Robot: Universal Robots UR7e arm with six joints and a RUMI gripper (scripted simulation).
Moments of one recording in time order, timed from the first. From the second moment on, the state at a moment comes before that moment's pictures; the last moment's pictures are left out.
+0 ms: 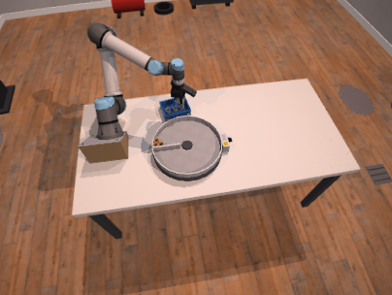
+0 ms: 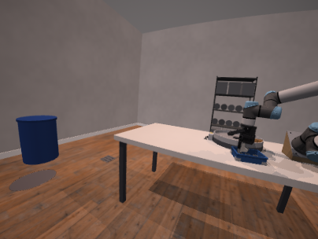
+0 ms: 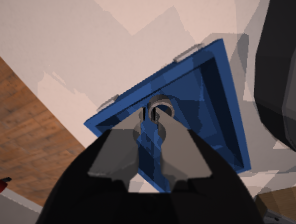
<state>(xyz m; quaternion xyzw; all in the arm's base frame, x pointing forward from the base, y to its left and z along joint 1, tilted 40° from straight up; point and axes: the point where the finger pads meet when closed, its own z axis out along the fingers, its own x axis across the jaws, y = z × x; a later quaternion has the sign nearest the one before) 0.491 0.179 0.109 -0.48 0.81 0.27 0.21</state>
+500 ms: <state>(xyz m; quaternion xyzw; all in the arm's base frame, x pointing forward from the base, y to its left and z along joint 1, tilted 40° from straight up) 0.490 0.167 0.124 -0.48 0.81 0.27 0.21</state>
